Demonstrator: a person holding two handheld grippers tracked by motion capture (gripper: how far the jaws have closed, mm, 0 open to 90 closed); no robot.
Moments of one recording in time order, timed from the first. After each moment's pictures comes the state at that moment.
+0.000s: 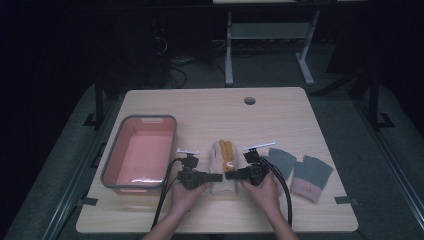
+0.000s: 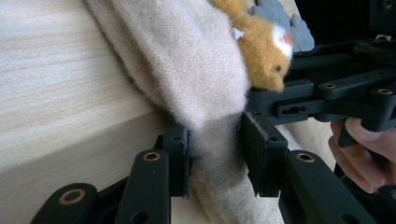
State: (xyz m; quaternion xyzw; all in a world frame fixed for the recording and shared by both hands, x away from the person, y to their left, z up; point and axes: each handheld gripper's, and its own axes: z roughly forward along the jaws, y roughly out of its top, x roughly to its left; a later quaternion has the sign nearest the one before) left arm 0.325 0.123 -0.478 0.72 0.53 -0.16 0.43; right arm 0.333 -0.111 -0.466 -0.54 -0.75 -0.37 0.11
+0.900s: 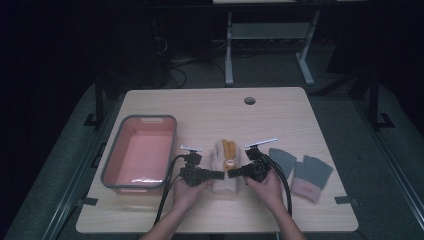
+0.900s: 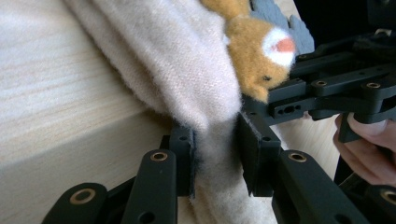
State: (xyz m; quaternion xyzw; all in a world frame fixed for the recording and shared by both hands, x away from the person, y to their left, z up) left arm 0.332 0.115 -0.469 0.73 0.51 -0.15 0.42; right arm 0.341 -0.118 -0.460 -0.53 -0.76 -0.37 0.14
